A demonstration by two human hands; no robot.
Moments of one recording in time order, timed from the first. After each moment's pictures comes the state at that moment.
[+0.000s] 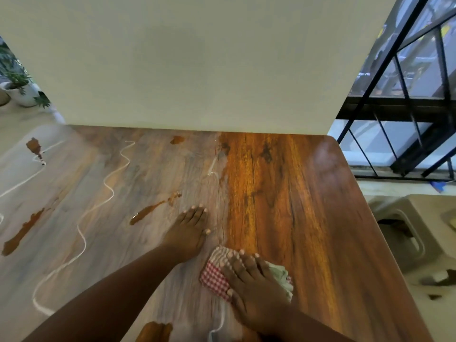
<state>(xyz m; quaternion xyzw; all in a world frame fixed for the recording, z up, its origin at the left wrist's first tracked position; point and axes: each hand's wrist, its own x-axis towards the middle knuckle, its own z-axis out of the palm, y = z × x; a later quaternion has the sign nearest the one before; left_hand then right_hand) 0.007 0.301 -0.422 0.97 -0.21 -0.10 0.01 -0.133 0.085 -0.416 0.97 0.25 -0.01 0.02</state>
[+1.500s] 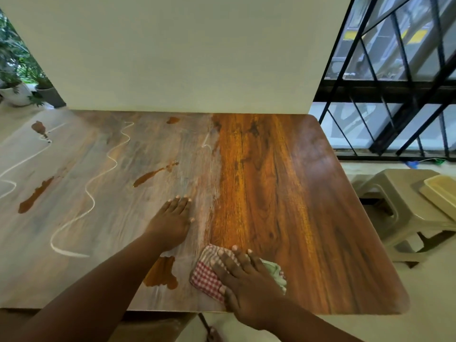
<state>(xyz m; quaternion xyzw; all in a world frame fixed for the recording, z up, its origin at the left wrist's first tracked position) -0.090 0.330 -0.430 0.98 -0.18 -0.10 -0.05 -0.257 0.101 -0.404 0.97 0.23 -0.09 0.05</state>
